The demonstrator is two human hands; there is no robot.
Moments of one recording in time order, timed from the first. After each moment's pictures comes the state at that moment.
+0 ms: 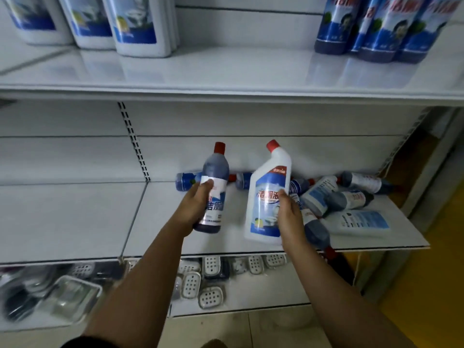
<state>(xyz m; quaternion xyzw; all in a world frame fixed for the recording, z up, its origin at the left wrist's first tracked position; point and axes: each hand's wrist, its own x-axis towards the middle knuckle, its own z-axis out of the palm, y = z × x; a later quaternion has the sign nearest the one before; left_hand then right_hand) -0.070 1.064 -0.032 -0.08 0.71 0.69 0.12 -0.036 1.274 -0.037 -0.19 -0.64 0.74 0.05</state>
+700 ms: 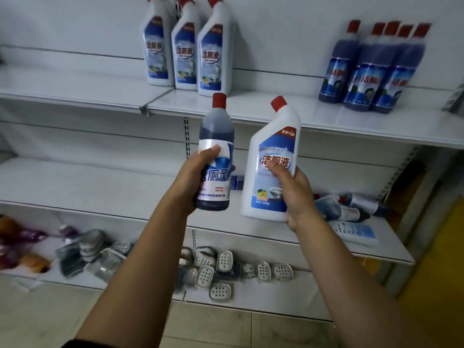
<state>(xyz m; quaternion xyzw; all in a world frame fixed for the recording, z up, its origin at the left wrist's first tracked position) 0.132 1.040 0.149 0.02 0.59 0.81 0.00 0.118 1.239 0.139 0.02 -0.62 0.79 0.00</state>
